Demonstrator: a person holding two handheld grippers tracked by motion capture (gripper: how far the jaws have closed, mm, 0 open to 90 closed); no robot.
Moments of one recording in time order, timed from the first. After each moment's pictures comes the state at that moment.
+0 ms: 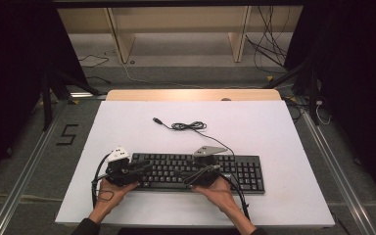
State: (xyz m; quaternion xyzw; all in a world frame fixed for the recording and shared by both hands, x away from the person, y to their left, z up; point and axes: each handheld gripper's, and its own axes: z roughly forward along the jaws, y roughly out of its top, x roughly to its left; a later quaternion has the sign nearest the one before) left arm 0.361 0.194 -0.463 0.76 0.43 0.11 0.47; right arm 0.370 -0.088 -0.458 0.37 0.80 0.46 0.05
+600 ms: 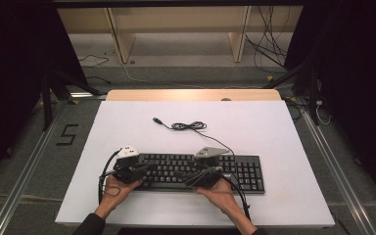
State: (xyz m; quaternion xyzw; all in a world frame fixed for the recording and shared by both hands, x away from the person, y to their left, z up) left arm 0.374 0.175 -0.466 0.79 0.41 0.09 0.45; right arm 0.365 -0.093 -0.458 0.37 0.80 0.46 0.05
